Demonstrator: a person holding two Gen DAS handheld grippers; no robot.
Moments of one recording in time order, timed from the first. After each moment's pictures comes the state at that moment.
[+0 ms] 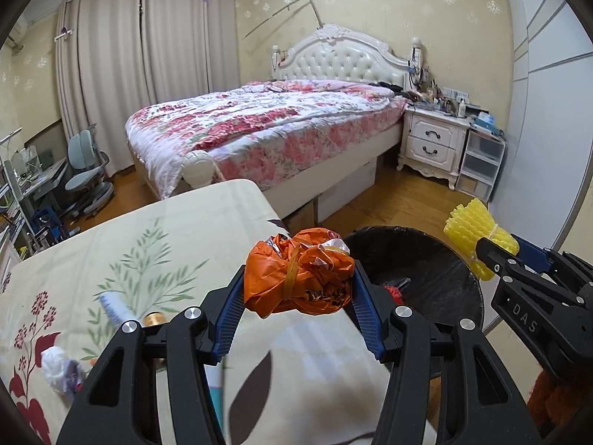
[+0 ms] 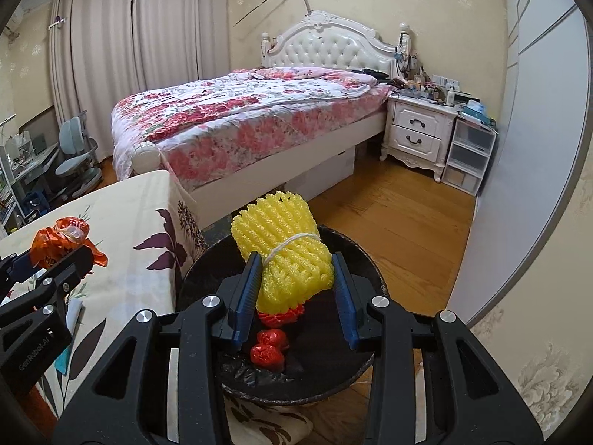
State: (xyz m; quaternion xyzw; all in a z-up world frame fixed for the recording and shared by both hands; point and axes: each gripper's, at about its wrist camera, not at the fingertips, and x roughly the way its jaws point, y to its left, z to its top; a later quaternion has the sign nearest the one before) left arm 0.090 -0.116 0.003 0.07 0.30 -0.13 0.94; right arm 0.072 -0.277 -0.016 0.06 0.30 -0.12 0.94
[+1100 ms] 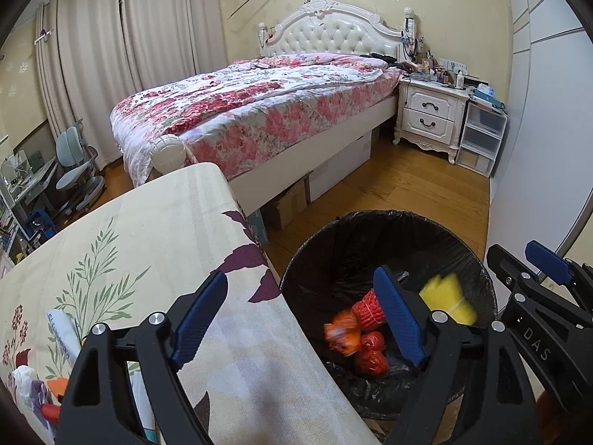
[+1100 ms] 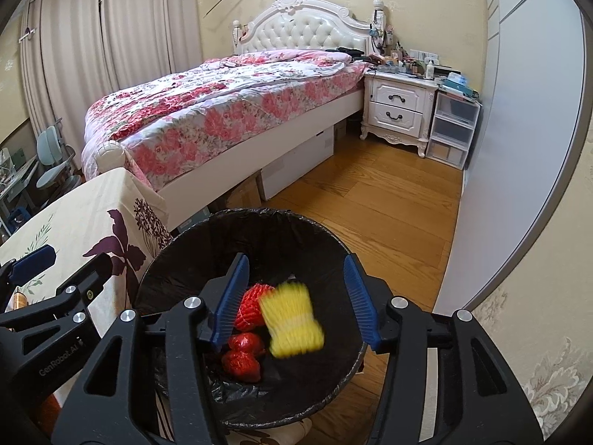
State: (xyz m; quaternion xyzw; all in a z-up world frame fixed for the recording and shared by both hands) left arm 0.131 -0.168 -0.026 0.10 0.34 -0.13 0.93; right arm 0.094 -0.319 -0.045 0.09 0.33 -0.16 0.93
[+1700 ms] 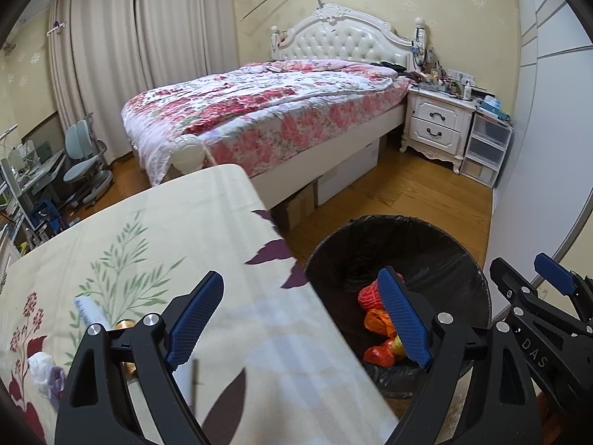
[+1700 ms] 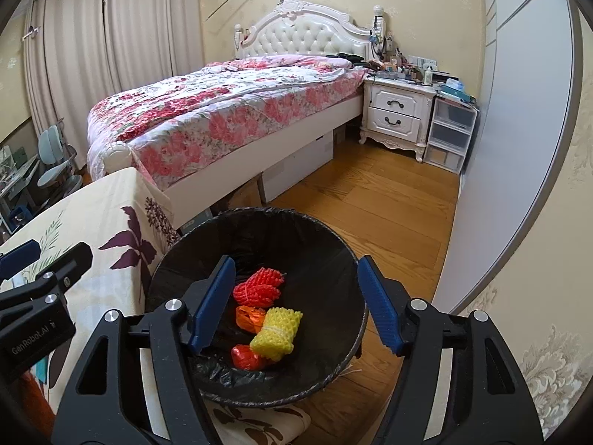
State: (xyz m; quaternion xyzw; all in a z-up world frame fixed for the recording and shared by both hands) left arm 0.110 -0.133 -0.003 0.08 0.34 -0.11 0.93; right arm 0.073 -0.302 -0.031 0.08 0.32 -0.16 0.93
